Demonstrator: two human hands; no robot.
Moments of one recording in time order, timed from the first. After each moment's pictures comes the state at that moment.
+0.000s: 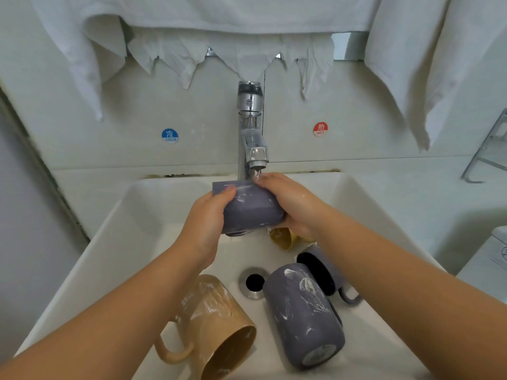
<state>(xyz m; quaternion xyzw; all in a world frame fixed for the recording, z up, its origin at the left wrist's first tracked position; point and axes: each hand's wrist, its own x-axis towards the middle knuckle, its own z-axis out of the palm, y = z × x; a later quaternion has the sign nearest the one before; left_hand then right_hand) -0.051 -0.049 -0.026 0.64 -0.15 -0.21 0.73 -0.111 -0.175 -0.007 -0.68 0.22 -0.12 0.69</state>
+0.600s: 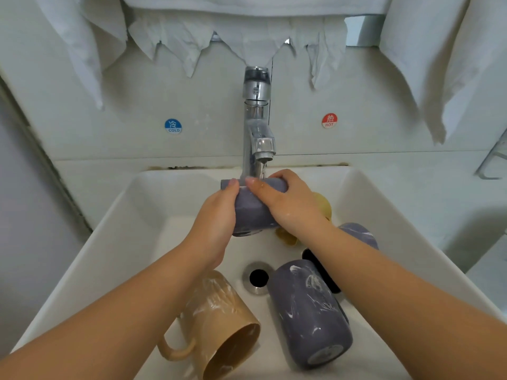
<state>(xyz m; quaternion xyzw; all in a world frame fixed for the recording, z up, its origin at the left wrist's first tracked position) -0.057 -0.058 -0.030 0.65 -0.12 -0.21 0.72 -0.109 -0.163 -0.025 -0.78 0.25 -0.25 0.51</state>
